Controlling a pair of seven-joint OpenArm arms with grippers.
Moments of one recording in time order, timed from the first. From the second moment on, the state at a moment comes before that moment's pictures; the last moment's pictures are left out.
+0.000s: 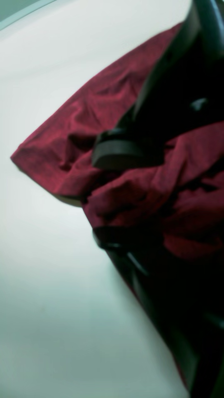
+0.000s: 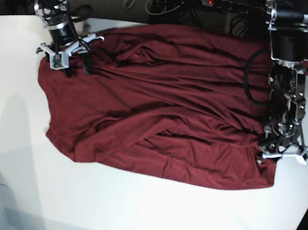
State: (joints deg) left arm -10.4 -13.2 -10.7 69.6 -38.1 25.5 19.7; right arm -20.9 7.6 11.7 83.8 -0.9 25.3 0.5
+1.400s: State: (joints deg) left arm -55.1 -13.8 -2.9 33.8 -38.2 25.8 7.1; right arm -18.8 8.6 12.2 83.6 -1.1 25.3 0.2
